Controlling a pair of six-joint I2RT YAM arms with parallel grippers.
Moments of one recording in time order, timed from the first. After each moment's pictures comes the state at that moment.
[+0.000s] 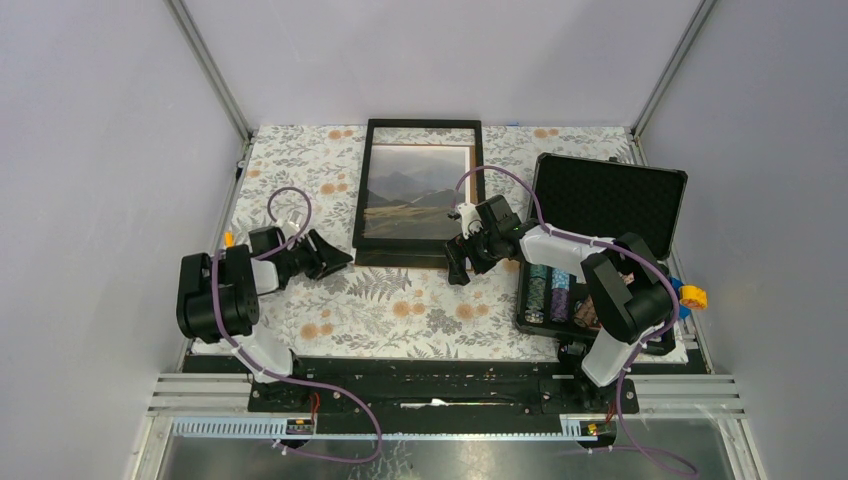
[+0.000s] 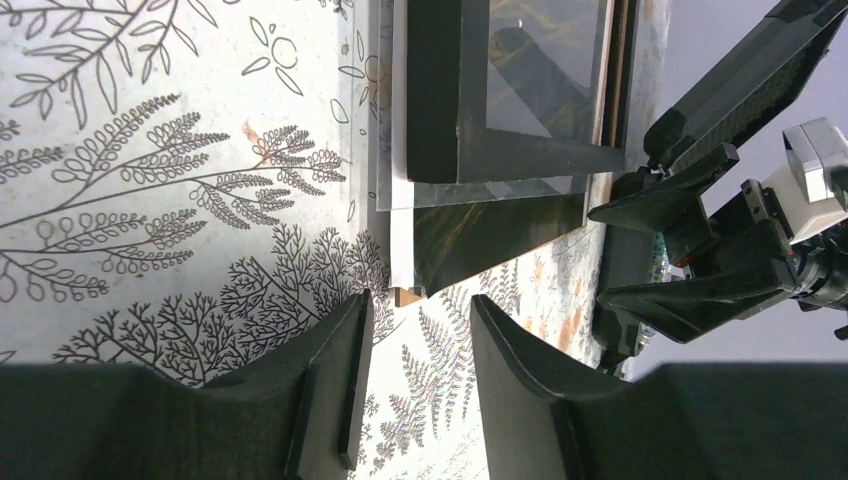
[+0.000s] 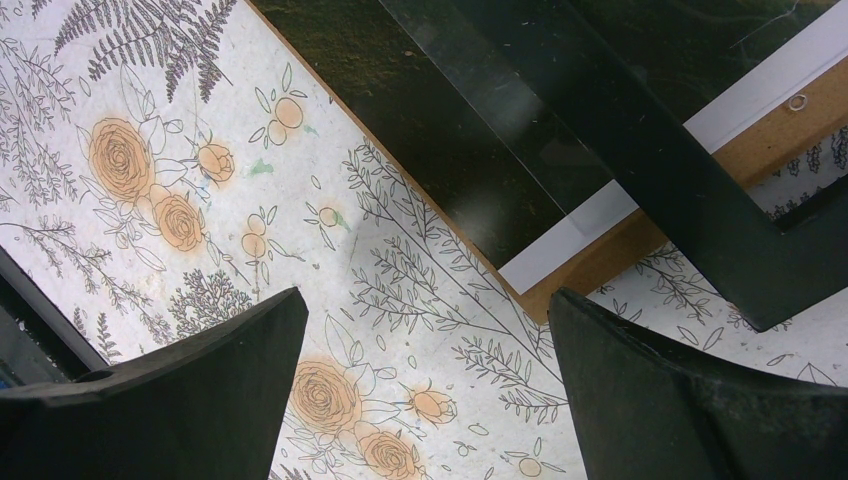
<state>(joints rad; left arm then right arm) 0.23 1.67 0.50 0.39 0.92 -0.52 0.56 1.73 0.97 -0.25 -0.38 0.00</state>
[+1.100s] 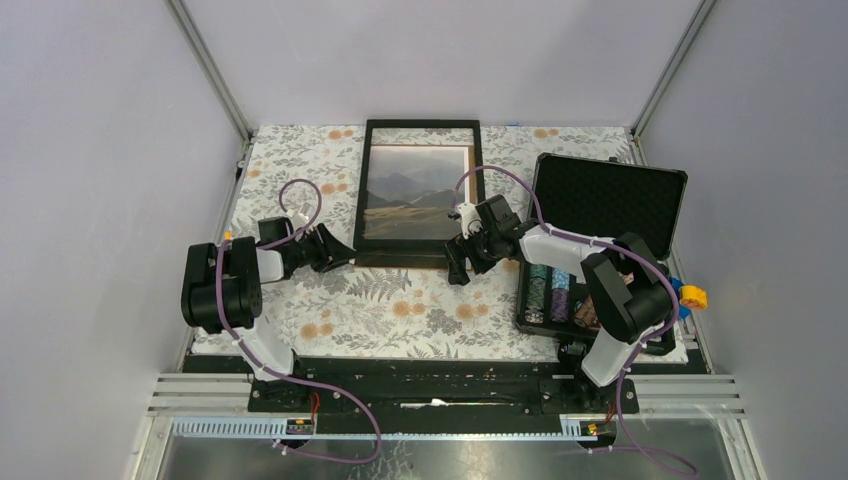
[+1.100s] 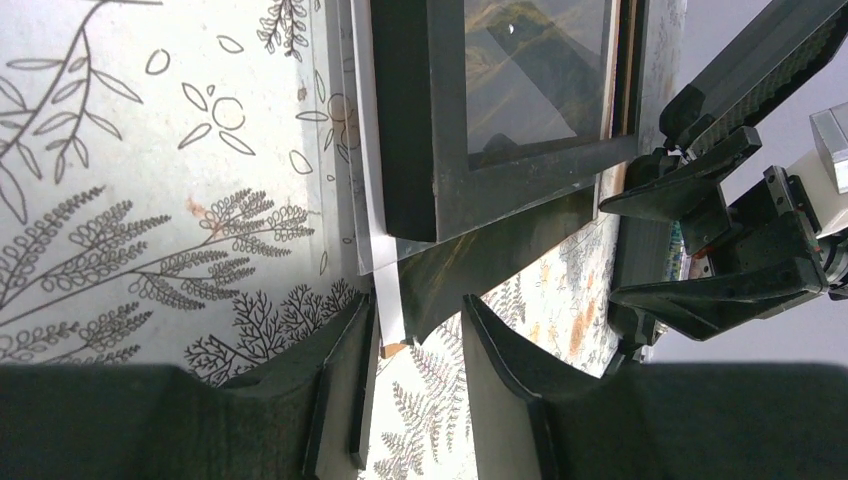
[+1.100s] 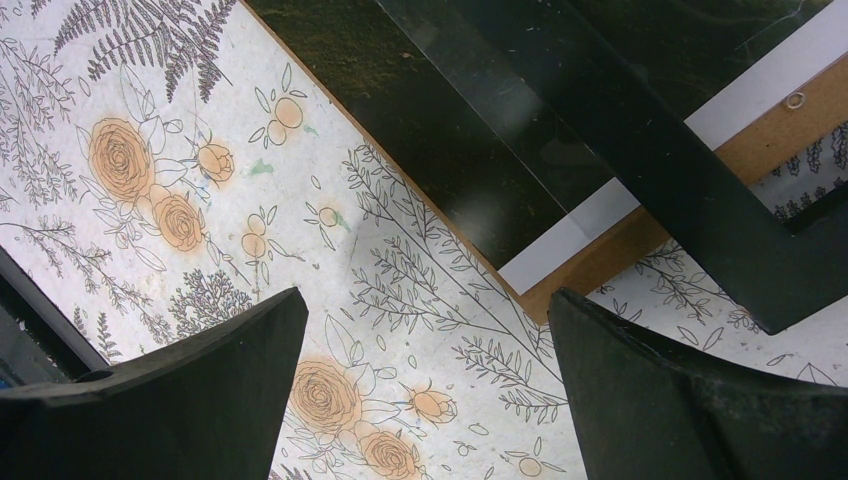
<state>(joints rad) 0.16 1.72 0.59 0.32 0.91 -0.47 0.56 1.73 0.97 -0.26 -0.38 0.00</state>
